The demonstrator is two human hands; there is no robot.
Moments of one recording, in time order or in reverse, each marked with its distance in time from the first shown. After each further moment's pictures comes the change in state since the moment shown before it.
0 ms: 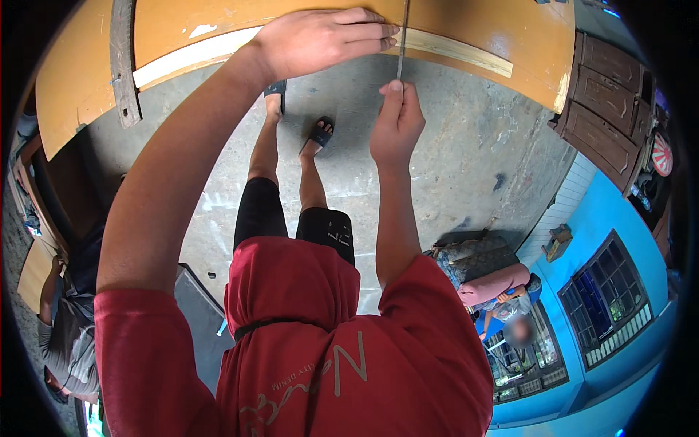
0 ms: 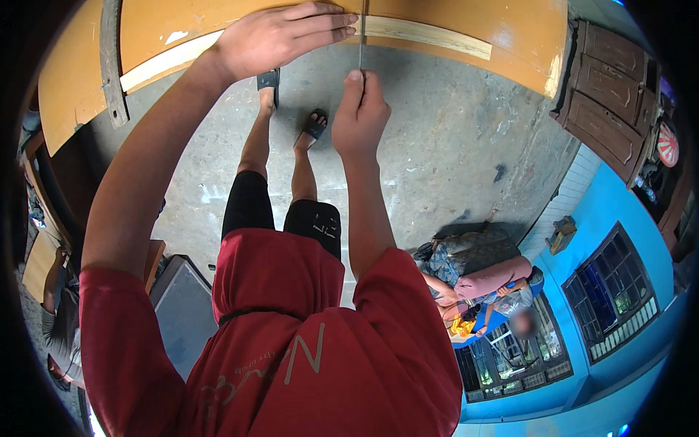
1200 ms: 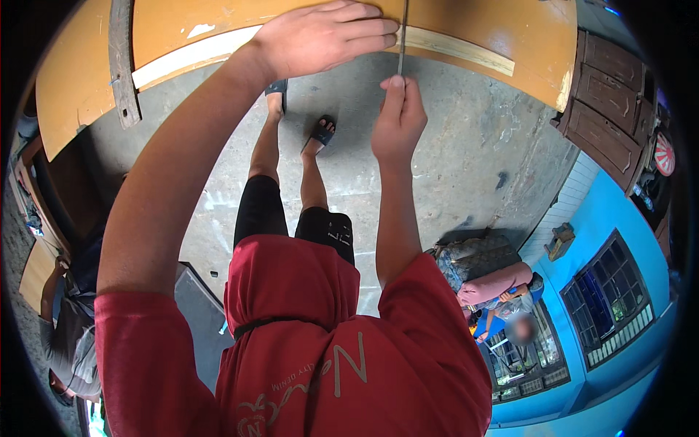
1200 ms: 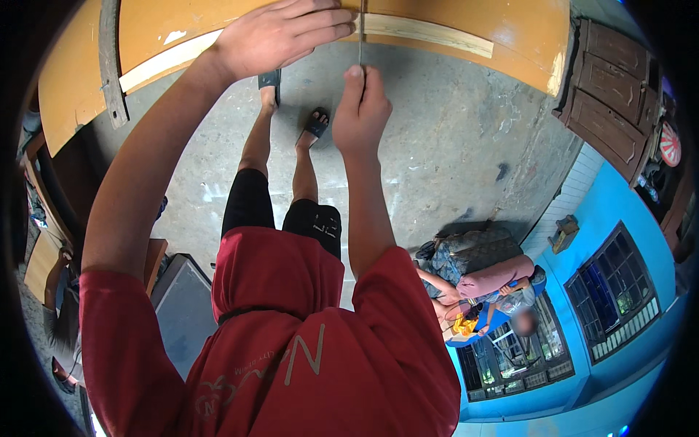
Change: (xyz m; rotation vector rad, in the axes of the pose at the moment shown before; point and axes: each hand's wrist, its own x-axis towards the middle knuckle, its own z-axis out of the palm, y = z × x) left_hand 0.006 -0.004 -0.013 0.103 0.204 0.136; right_hand 0.006 -0.003 0.005 -0.005 0.018 -0.042
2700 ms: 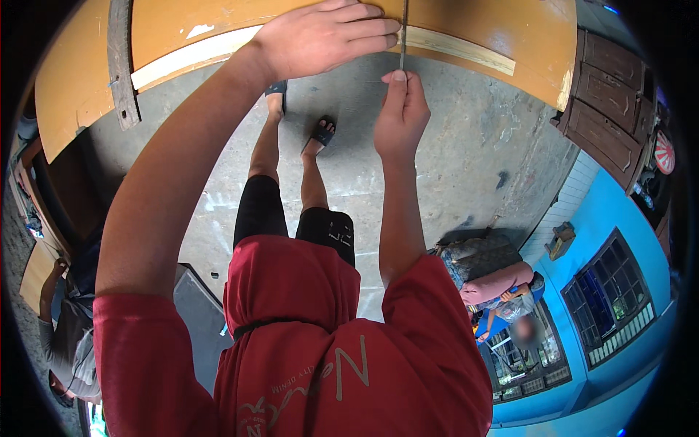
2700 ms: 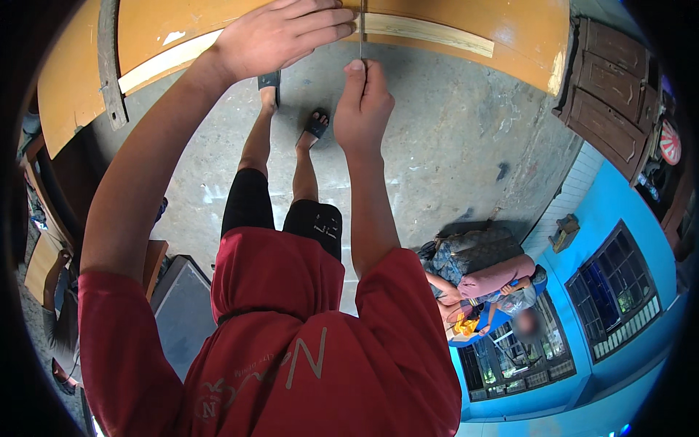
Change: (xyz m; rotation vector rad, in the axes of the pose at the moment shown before) left_hand 0.002 -0.003 -0.002 0.020 0.001 0.016; right_hand 0.006 -0.006 -0.003 -0.006 -0.070 0.092
